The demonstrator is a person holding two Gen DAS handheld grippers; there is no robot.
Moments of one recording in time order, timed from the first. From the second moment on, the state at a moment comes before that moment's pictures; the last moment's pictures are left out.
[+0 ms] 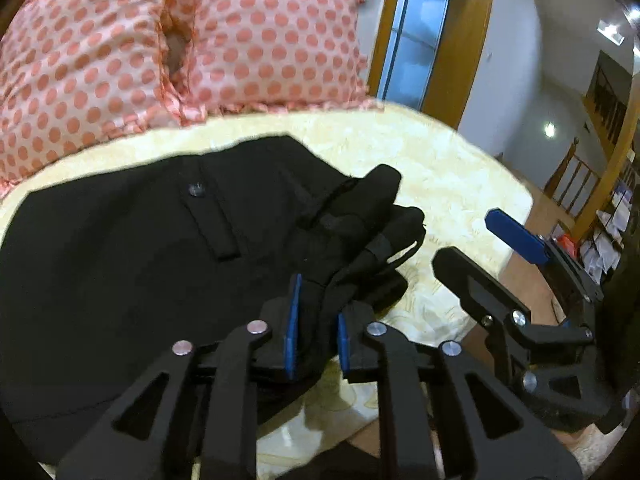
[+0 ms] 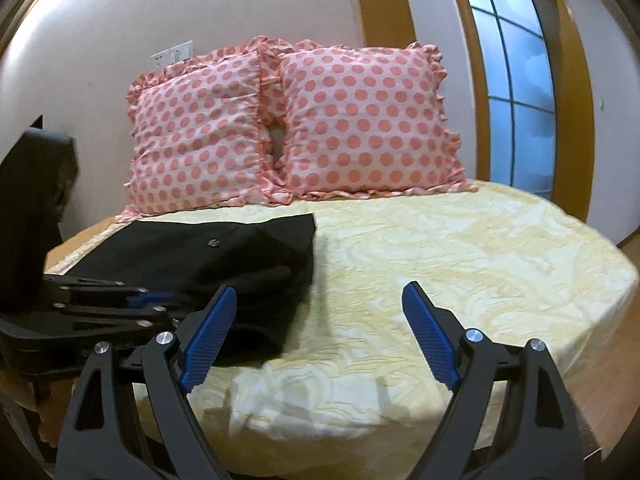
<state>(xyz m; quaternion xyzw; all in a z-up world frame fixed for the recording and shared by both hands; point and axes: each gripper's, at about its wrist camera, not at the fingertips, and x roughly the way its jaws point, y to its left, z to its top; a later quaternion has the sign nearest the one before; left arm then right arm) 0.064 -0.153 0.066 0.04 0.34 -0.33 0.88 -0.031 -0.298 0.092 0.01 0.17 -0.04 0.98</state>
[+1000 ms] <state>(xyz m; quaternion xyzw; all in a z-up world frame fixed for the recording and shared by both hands) 0.071 -0.012 0.051 0.01 0.34 -0.04 0.94 0.043 -0.211 0.083 -0.06 0.28 0.05 0.96</state>
